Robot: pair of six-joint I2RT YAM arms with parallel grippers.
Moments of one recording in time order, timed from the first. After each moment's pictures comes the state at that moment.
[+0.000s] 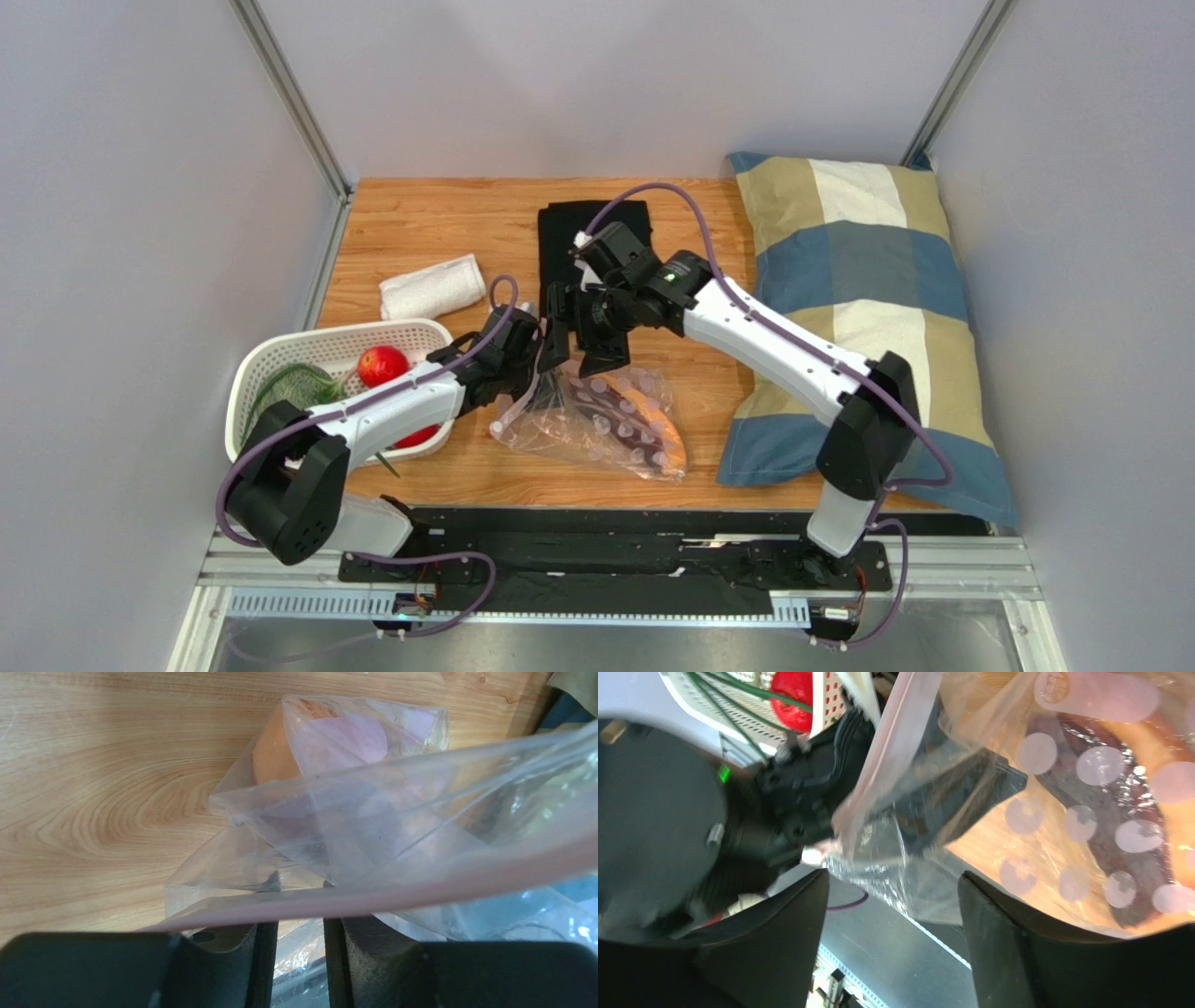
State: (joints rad) left arm -0.61 1.37 0.75 -0.28 0.16 -0.88; right arm 0.84 1.77 1.68 -0.84 -0.34 0.78
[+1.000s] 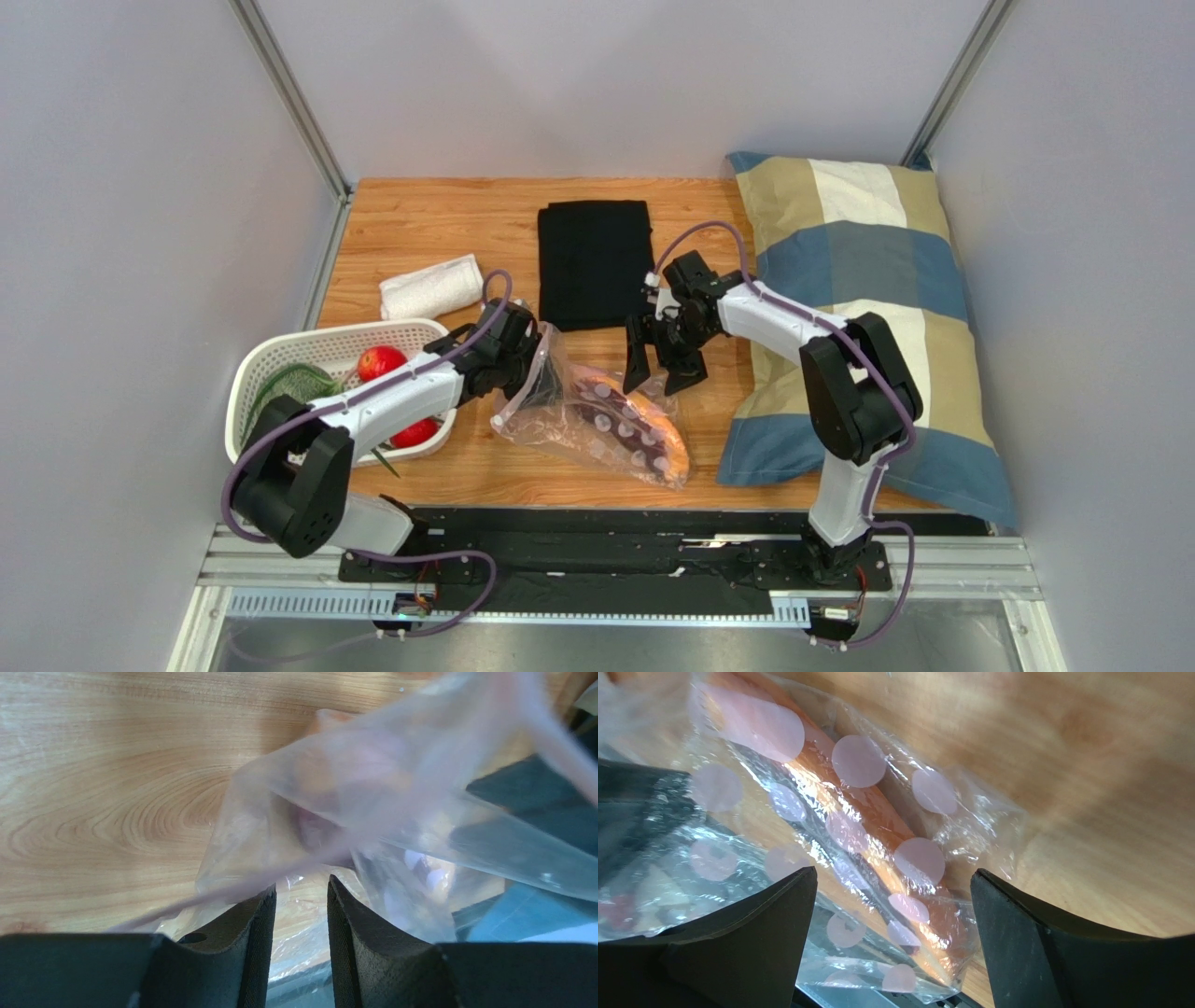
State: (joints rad) left arm -0.56 1.37 0.78 -0.35 0.15 -0.86; right arm 0.48 1.87 1.30 -0.71 -0.50 0.35
